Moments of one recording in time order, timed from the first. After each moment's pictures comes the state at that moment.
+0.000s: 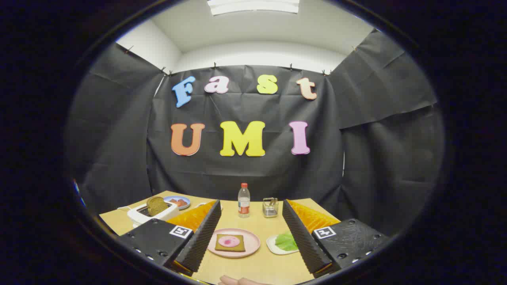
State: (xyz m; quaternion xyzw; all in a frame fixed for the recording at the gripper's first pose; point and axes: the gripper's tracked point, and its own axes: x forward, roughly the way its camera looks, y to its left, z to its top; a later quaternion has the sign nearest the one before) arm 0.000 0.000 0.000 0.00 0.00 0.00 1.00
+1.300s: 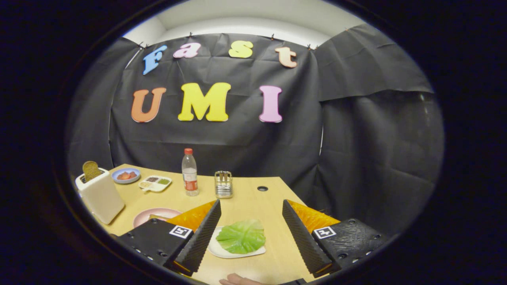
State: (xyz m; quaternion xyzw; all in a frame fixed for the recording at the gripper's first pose) arm 0.150 -0.156 -0.114 -0.02 0.11 -0.07 0.99
